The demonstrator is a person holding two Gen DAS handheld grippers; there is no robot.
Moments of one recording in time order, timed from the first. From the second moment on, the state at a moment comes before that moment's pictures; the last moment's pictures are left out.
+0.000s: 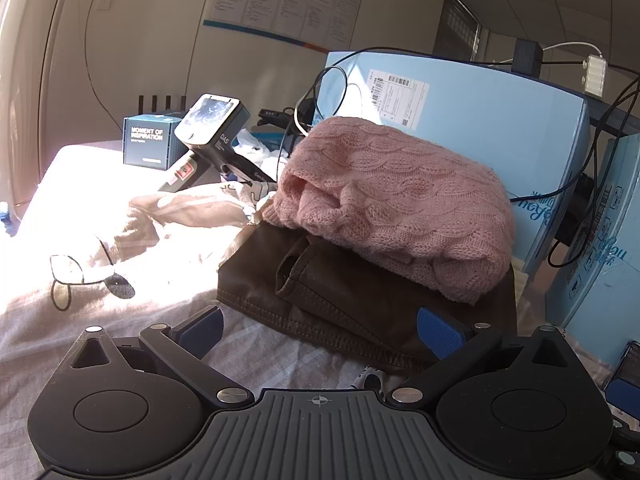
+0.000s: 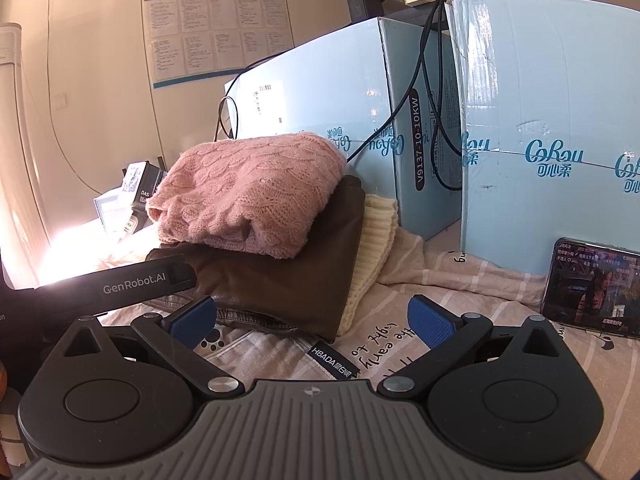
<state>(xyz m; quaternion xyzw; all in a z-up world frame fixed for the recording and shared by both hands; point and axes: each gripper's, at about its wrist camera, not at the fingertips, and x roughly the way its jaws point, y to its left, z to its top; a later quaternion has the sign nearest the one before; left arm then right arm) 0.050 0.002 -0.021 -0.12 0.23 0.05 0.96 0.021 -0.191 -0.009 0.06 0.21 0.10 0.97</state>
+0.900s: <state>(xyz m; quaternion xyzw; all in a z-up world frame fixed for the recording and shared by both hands) 0.050 0.002 -0.021 -0.12 0.23 0.05 0.96 0.021 -0.189 -0.010 0.06 0.21 0.10 0.97</state>
